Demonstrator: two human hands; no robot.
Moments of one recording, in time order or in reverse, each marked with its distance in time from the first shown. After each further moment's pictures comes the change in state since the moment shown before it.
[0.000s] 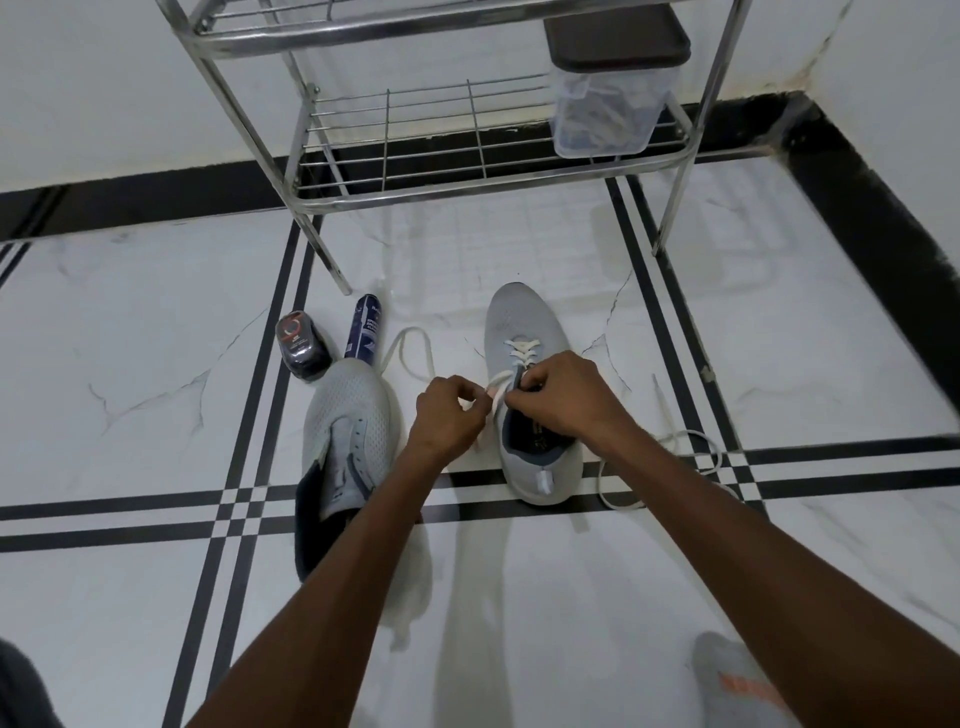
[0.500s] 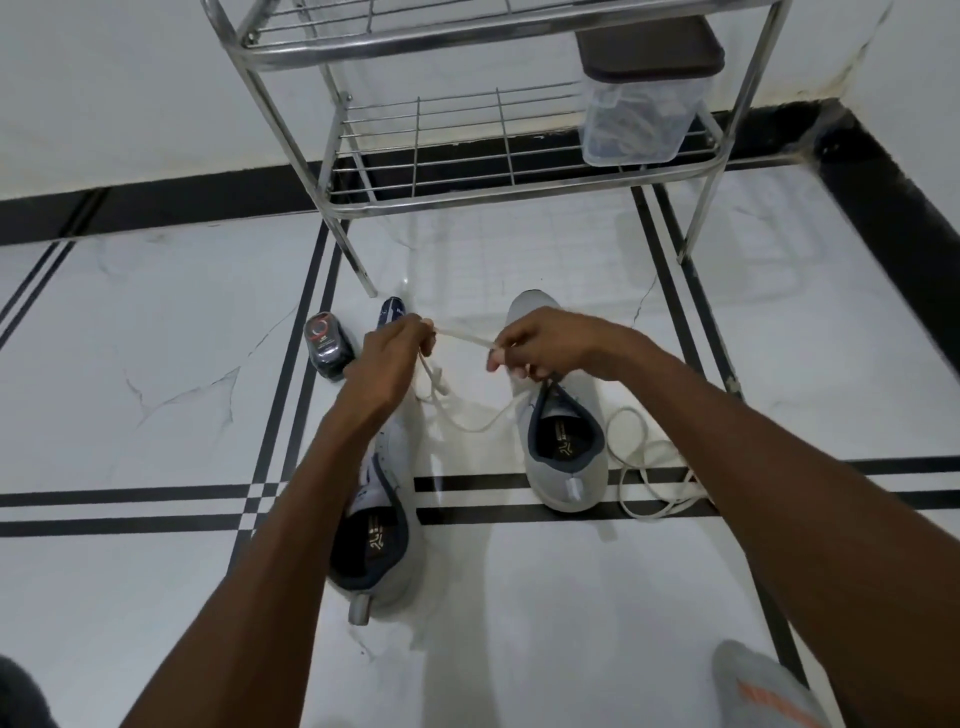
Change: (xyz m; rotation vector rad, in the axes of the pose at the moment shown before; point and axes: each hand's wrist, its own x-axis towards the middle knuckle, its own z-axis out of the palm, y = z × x) left_hand 0.004 0.013 -0.104 -0.227 0.091 0.118; right_hand 0.056 -0.039 -0.034 0.148 -0.468 -0.079
